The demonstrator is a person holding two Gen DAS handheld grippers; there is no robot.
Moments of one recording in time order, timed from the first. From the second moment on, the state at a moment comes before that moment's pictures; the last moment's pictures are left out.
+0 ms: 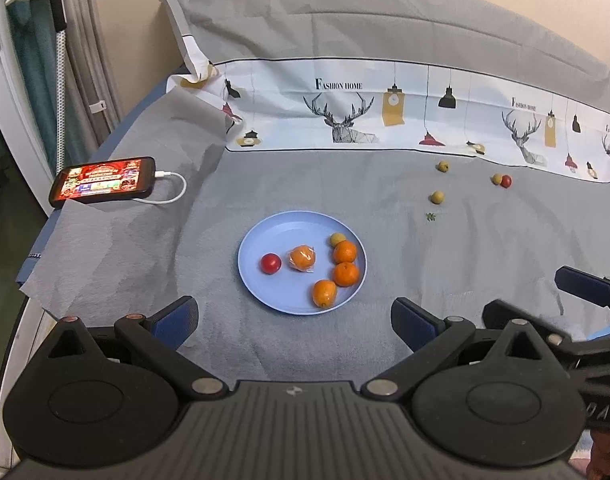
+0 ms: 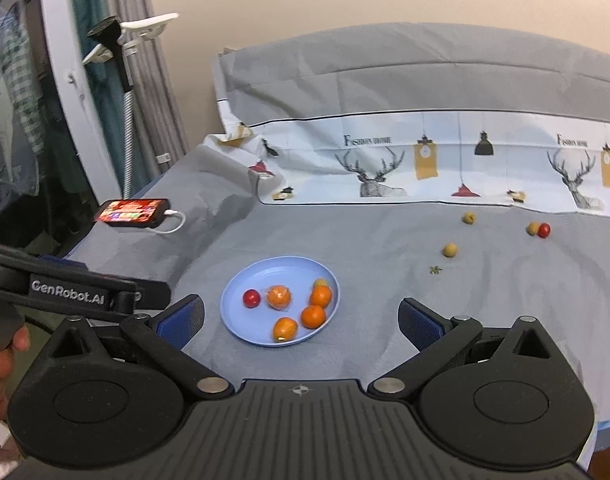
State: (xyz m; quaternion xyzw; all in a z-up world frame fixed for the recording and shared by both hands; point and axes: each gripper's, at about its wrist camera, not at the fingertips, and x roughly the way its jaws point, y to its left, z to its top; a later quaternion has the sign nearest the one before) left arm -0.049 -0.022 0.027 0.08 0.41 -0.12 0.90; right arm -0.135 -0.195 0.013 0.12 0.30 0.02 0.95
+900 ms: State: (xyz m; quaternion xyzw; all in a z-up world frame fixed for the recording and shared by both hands) left arm 0.182 -0.281 -0.108 0.18 0.49 -0.20 0.83; right arm 0.055 -0.467 -0.155 0.21 0.29 -0.32 0.88
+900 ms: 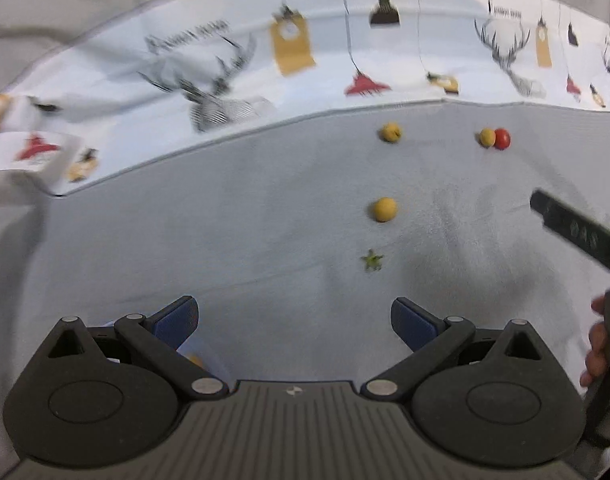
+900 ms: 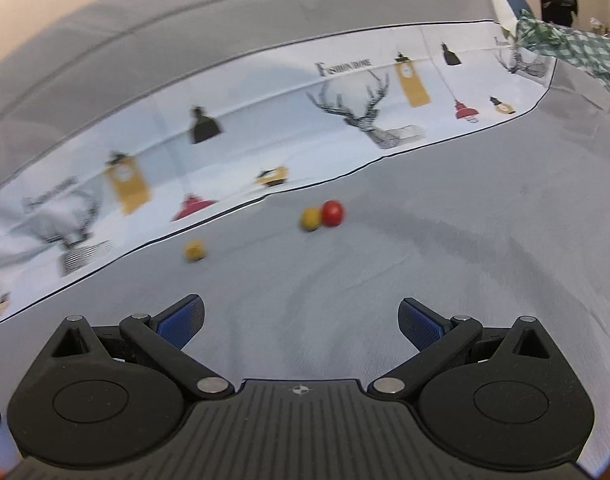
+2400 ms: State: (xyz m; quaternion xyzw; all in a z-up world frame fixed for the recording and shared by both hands) left arm 0.146 -0.256 -0.091 0.15 0.51 -0.25 0.81; right arm 0.094 -0.488 -0.156 0.22 0.27 -0.21 0.91
